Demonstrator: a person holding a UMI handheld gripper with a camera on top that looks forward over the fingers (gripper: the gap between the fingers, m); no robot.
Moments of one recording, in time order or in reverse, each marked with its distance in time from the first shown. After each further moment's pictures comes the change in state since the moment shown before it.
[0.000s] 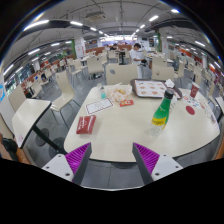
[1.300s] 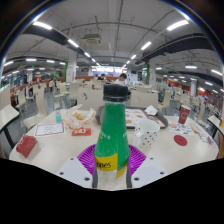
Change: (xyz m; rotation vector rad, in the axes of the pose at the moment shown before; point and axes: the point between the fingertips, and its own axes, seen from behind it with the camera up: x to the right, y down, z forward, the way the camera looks) arm 0.188 -0.078 0.166 0.387 0.190 -0.092
